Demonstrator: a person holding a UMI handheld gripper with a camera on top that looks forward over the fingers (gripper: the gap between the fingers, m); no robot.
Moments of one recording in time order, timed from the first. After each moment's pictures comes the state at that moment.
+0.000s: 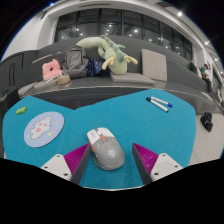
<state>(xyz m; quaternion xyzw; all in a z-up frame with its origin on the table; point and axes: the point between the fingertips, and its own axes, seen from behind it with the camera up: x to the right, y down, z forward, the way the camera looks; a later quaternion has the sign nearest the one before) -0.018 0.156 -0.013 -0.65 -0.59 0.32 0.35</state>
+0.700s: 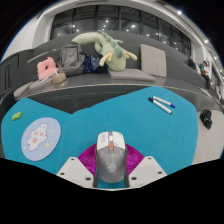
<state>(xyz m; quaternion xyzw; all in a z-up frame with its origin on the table) -0.058 0.150 -0.011 -0.67 -0.59 0.30 0.34</state>
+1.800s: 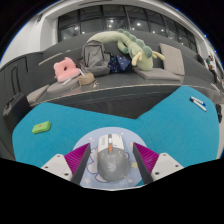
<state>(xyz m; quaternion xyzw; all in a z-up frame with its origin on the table) -0.113 -0.092 -0.001 -0.66 -0.59 0.35 0.29</state>
